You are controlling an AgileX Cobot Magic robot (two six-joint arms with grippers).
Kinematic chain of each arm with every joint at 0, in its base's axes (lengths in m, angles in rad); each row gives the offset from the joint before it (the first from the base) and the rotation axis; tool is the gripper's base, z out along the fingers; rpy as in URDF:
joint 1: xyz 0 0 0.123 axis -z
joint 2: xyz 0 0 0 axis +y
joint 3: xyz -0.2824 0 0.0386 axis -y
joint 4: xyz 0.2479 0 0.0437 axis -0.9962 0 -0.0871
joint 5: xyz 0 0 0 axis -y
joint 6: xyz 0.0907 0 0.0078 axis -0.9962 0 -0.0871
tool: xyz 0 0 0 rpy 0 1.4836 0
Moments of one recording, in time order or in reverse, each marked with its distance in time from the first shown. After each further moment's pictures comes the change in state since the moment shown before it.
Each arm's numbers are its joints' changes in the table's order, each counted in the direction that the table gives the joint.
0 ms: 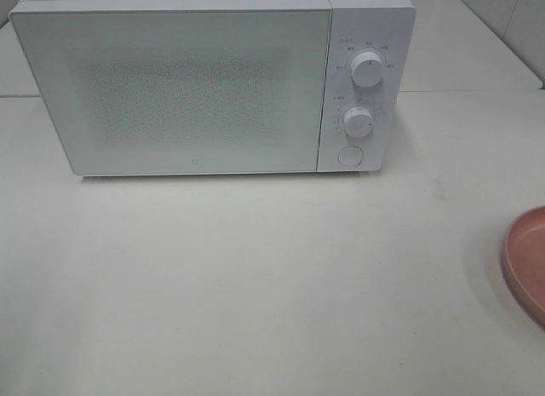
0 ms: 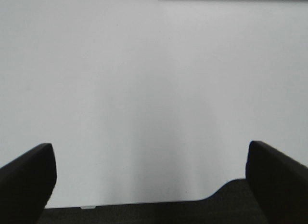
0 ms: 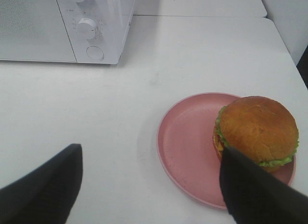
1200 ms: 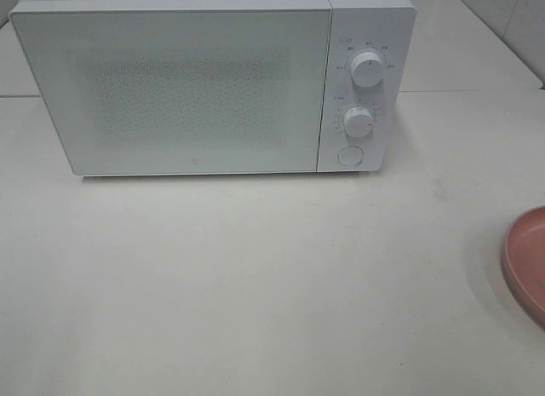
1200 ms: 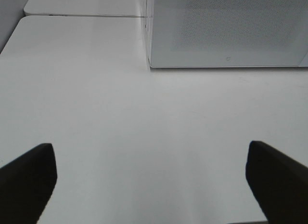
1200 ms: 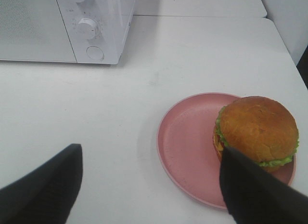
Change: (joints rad) left arm 0.000 -0.284 0.000 0.020 0.008 0.001; right arm 0.000 0.000 0.000 0.000 0.000 0.000
